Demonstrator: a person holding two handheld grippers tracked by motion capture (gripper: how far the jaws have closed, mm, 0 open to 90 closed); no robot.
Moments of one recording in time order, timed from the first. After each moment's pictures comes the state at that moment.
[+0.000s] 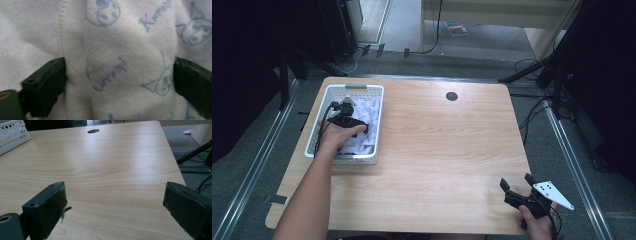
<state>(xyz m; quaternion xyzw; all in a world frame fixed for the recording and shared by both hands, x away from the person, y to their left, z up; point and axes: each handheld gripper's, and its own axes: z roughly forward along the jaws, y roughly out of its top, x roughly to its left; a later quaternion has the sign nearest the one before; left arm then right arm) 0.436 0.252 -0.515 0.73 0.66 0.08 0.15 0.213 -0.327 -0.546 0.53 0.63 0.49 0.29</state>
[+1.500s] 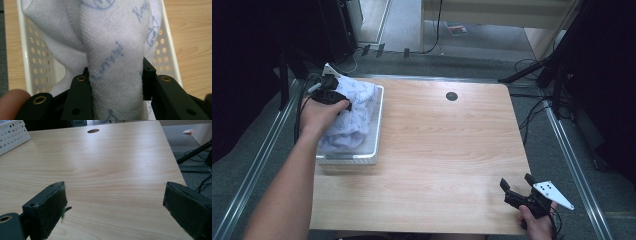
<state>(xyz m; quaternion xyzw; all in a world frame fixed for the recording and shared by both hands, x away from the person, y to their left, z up) 0.425 0.267 -0.389 0.71 0.67 0.10 0.21 0.214 -0.328 -0.546 0.53 0.63 0.49 0.29</state>
